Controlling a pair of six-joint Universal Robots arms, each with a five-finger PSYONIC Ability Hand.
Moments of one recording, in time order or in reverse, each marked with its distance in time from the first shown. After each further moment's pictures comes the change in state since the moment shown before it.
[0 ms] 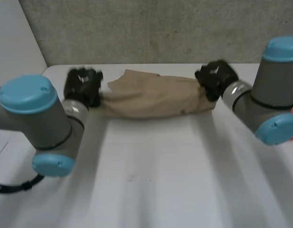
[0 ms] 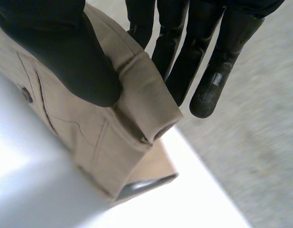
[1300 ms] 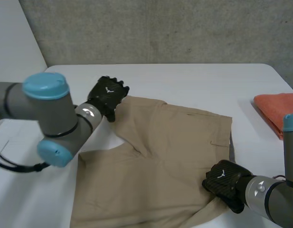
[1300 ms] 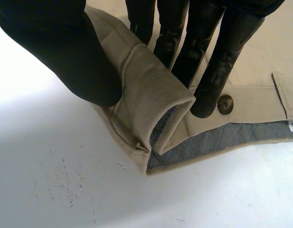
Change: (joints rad) left arm 0.041 -0.209 0.242 -0.159 0.335 0.249; right arm -0.045 -0.385 0.790 0.260 -0.071 -0.367; left_hand -0.736 -0.783 -0.778 -0.783 -0.716; right_hand 0.007 0.000 0.008 0.000 0.000
